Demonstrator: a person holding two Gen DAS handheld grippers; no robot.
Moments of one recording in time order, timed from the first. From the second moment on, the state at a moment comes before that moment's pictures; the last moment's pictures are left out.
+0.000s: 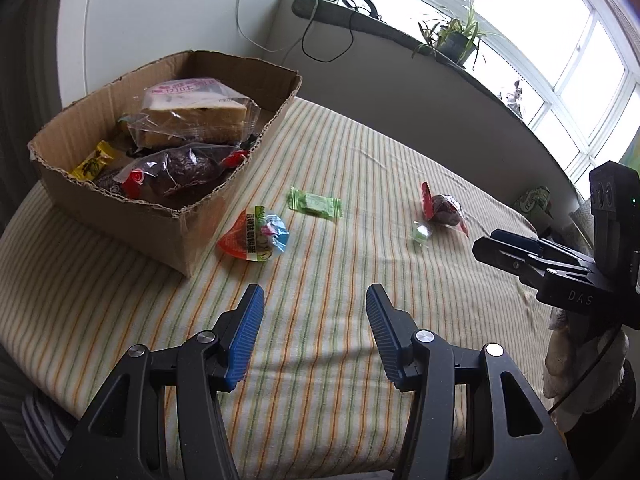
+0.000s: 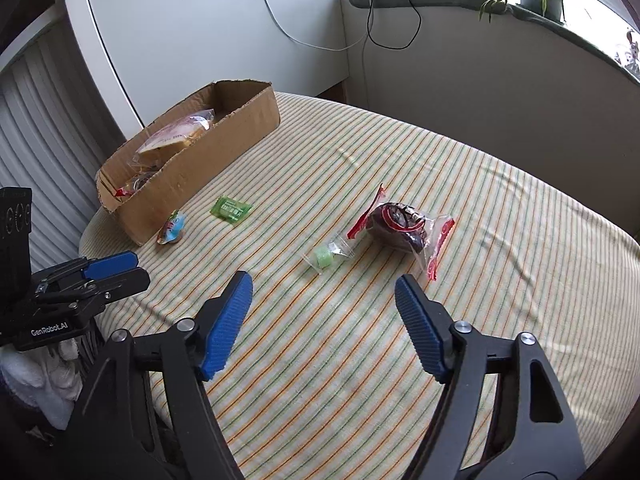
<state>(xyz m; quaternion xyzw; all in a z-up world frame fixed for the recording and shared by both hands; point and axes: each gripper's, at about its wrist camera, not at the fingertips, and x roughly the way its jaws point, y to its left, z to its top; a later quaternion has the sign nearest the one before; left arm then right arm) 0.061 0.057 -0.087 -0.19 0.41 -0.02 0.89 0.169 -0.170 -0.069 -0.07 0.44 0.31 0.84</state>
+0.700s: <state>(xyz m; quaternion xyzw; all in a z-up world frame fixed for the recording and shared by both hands) 0.107 0.056 -0.101 -0.16 0.41 0.06 0.90 0.199 -0.164 -0.100 -0.07 0.46 0.35 0.81</state>
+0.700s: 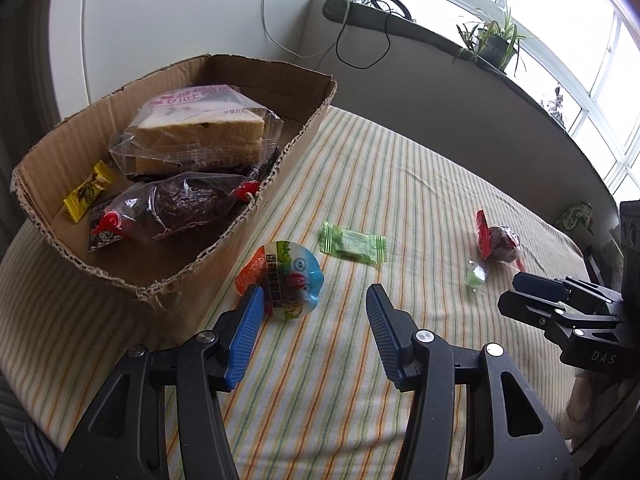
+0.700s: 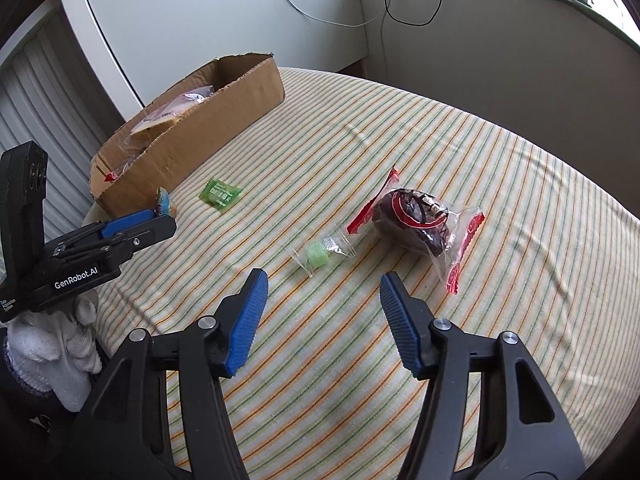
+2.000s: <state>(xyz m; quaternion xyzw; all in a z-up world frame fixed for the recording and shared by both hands) 0.121 0.040 -0.107 -0.13 0.41 0.04 0.90 0.205 -0.138 -0.116 -0.12 0.44 0.35 0.82</state>
